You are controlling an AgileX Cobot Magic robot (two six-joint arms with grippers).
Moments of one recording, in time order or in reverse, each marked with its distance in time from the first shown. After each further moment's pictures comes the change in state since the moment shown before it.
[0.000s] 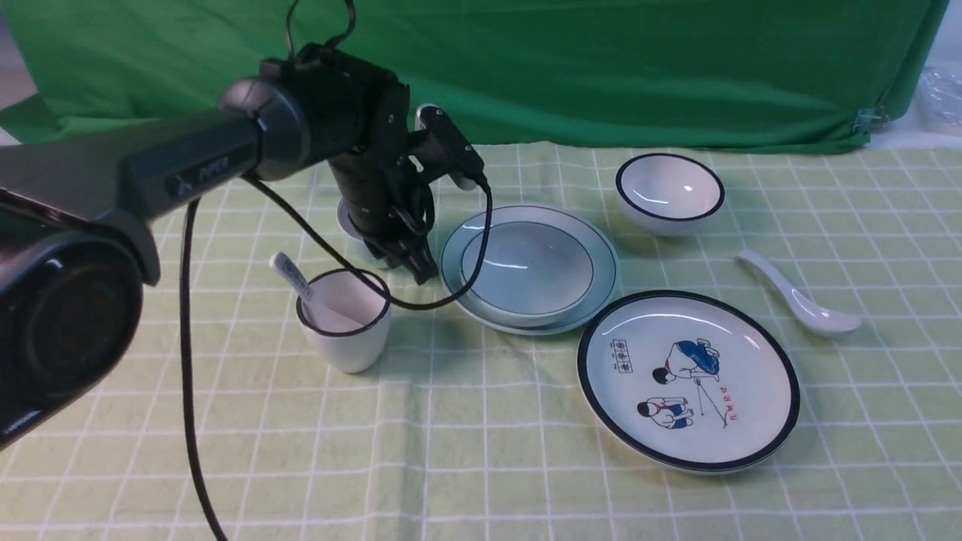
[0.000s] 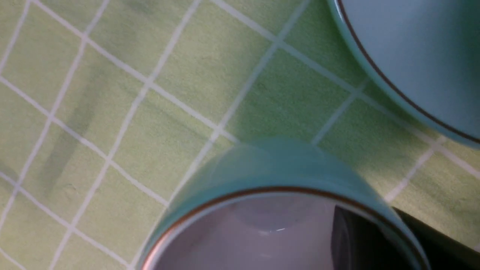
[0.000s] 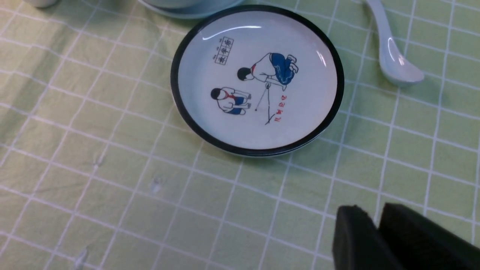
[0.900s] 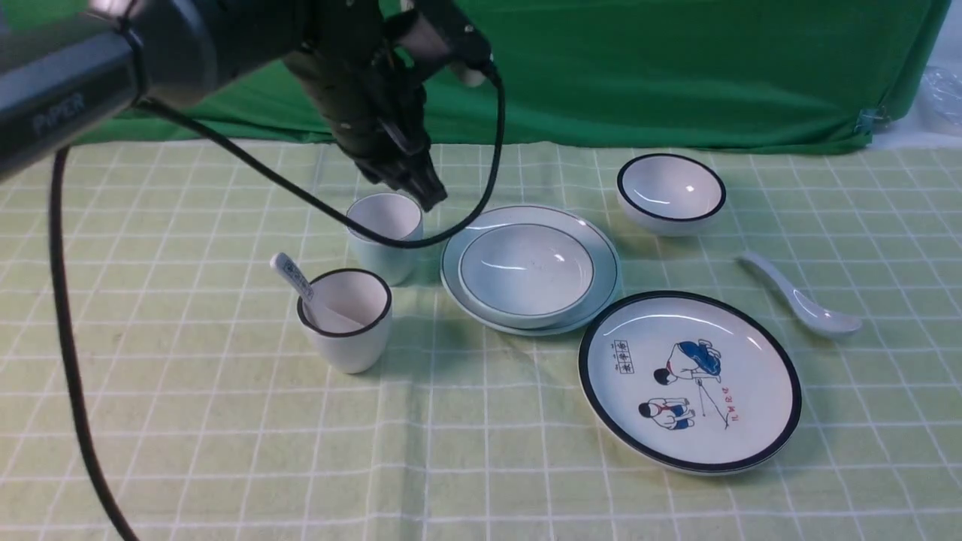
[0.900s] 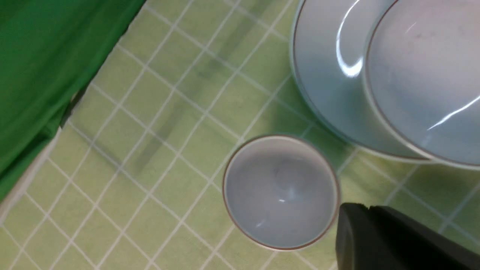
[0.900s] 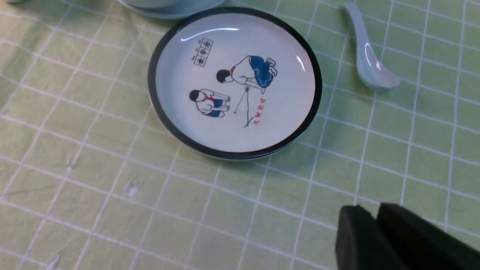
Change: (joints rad) right arm 0.000 0.000 0.000 -0.048 -0.011 0.002; left arm -0.035 -0.244 0.050 -0.015 0.023 -0.079
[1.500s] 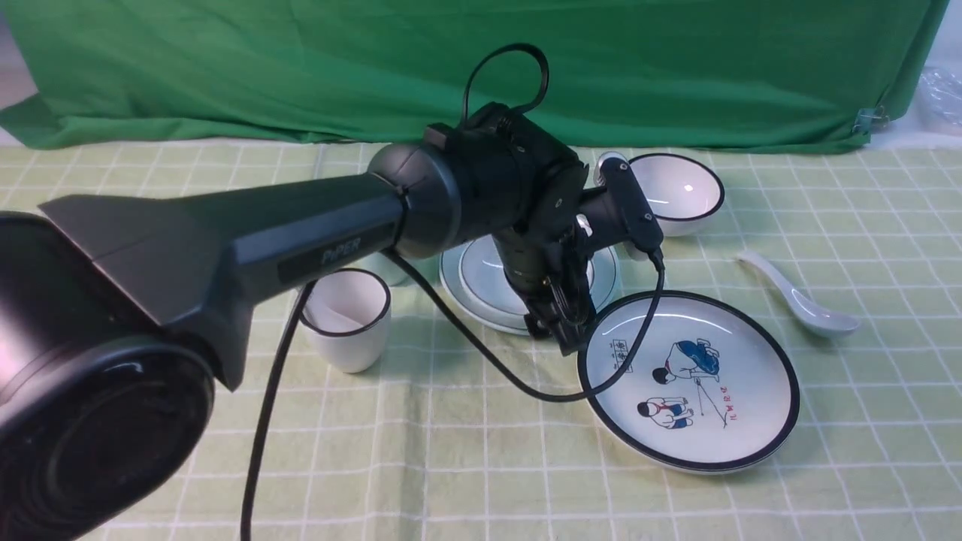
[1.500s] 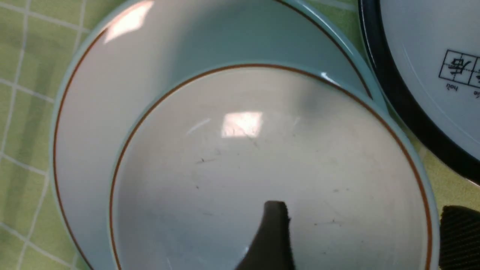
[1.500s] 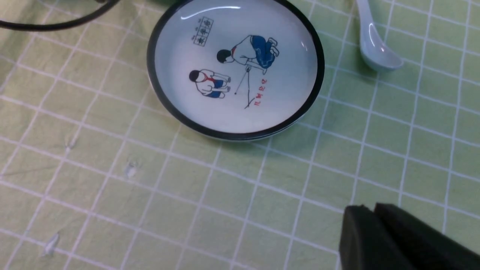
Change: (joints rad) right arm 0.000 0.000 0.000 -0.013 0.042 0.000; left arm -0.277 0.191 0.014 0.044 -0.149 0.008
